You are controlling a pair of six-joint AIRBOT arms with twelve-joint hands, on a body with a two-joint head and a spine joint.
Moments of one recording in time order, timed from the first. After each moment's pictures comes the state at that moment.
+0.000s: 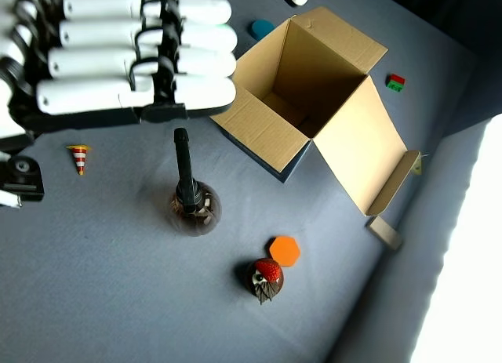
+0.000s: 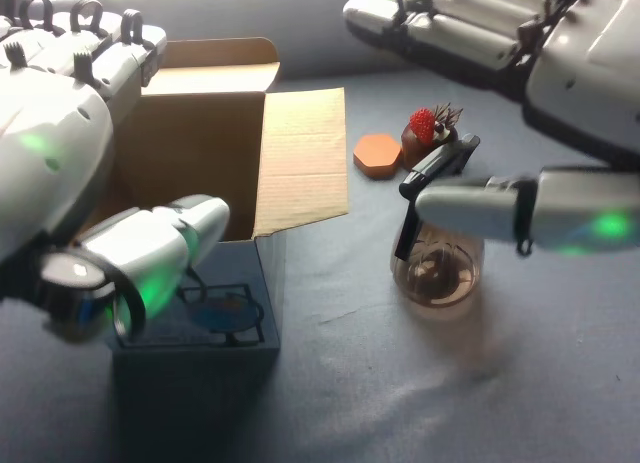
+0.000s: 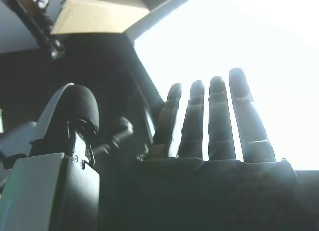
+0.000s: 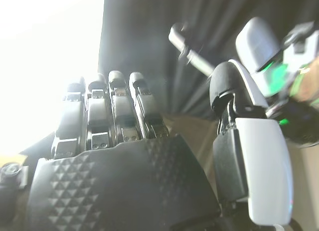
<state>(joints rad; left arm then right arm) 0.29 -0.56 0.15 -1.43 -1.11 2.51 -0.34 -0.76 0.75 -0.17 0.60 -0.99</state>
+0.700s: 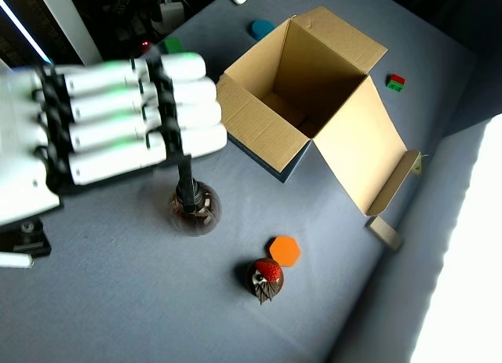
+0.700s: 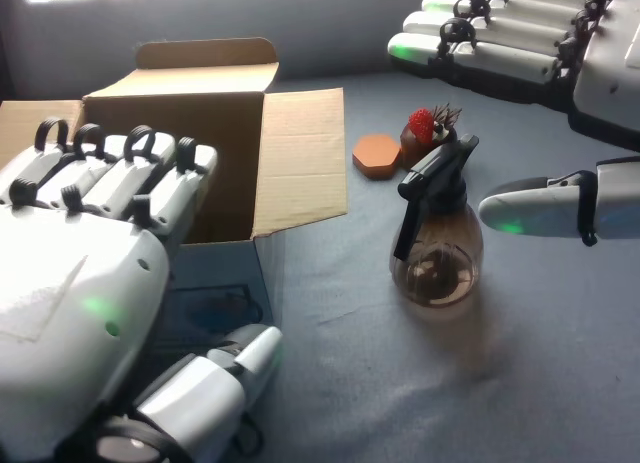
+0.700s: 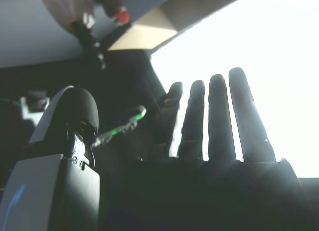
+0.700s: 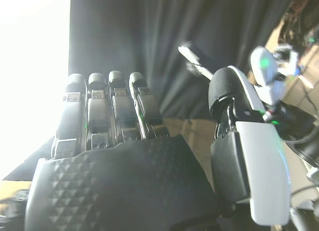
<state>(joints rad) 0.48 -0.66 0.01 -1.37 -1.32 2.39 -0.38 -0.81 0.99 -0.61 0.70 -0.52</state>
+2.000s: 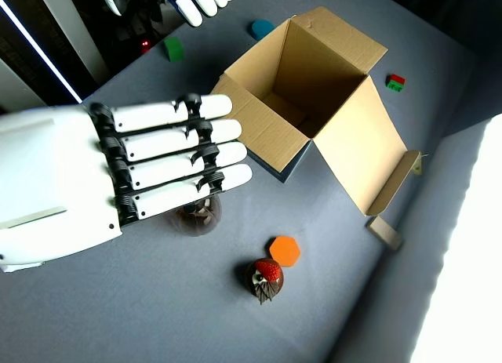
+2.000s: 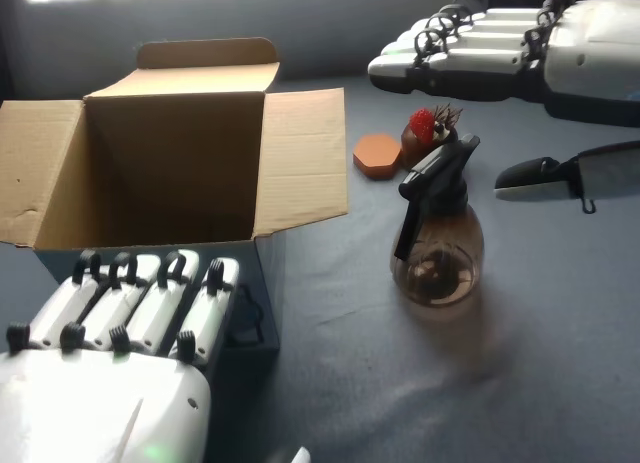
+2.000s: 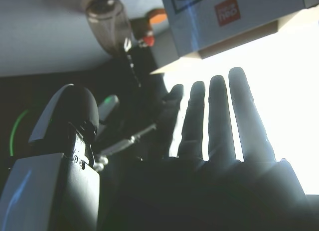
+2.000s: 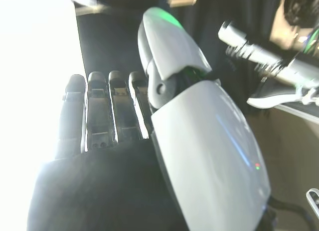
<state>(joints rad) 0.69 -0.99 0.00 -1.35 -1.70 2.29 -0.24 -0.88 1.12 -1.08 0.61 0.17</state>
